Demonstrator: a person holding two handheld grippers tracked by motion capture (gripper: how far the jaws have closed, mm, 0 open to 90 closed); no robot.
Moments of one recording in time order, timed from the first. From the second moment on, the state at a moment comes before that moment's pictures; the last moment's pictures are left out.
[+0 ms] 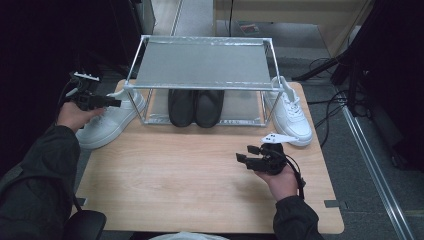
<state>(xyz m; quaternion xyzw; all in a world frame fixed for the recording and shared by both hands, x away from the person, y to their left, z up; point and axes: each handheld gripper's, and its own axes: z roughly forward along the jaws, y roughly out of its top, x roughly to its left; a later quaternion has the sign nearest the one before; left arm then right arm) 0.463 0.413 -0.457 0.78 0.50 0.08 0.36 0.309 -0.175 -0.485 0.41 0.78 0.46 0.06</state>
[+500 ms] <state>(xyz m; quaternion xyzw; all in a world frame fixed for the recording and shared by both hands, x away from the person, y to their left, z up) 0.464 0.408 -0.465 0.79 0.50 0.06 0.34 0.308 -0.178 -0.484 0.41 0.78 0.46 0.07</state>
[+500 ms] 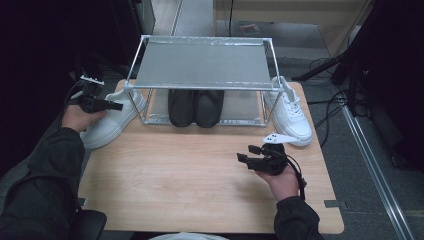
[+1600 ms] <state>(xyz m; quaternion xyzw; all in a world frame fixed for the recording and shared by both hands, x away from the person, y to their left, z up) 0.378 0.413 -0.416 0.78 0.53 0.04 0.35 0.317 -0.158 -0.477 0.39 0.78 0.49 0.05</state>
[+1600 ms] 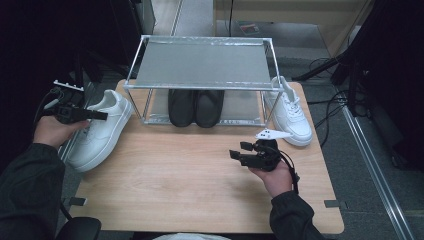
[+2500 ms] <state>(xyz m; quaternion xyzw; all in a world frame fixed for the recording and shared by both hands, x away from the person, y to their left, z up) 0.317 0.333 -0.408 0.80 0.45 0.00 0.39 0.326 -0.142 -0.472 0.36 0.79 0.49 0.04</state>
